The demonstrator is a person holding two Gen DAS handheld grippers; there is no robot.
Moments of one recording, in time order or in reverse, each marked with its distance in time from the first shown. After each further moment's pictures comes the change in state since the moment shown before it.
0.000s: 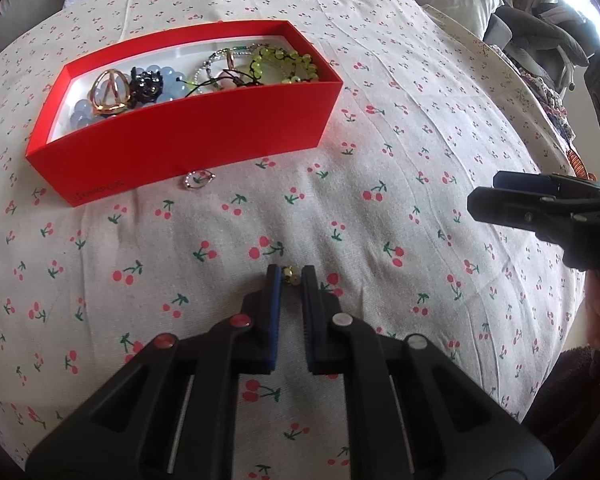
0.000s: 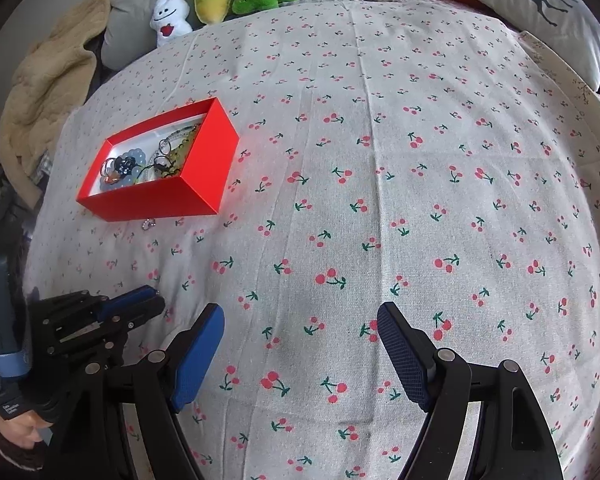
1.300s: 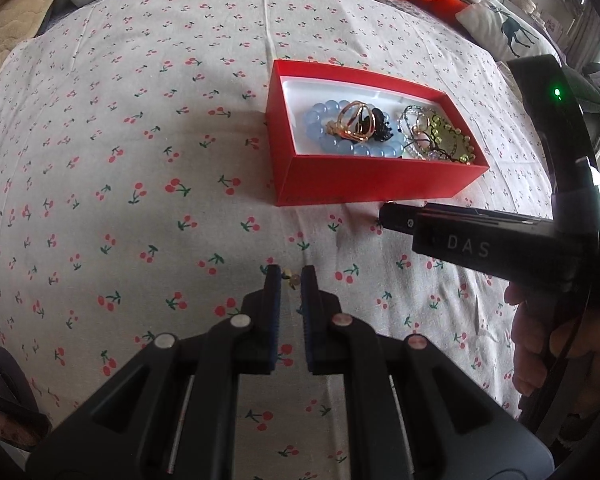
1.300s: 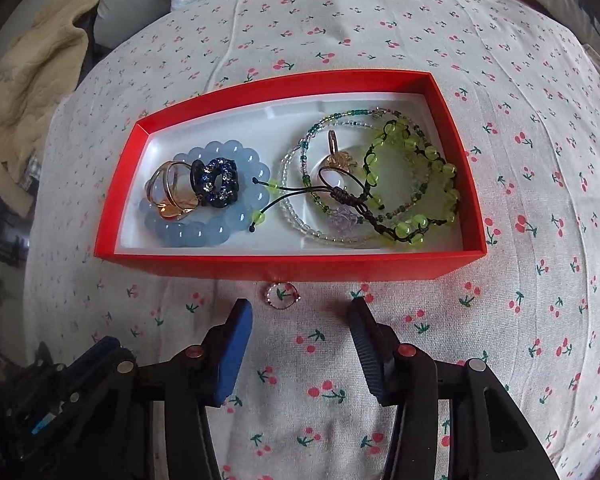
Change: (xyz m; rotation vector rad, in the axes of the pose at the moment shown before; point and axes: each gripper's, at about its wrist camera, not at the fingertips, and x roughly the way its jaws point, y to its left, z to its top) left arm -0.050 0.118 -0.003 -0.185 -0.019 0.090; right arm 0.098 0.153 0.061 0.044 0.088 -0.017
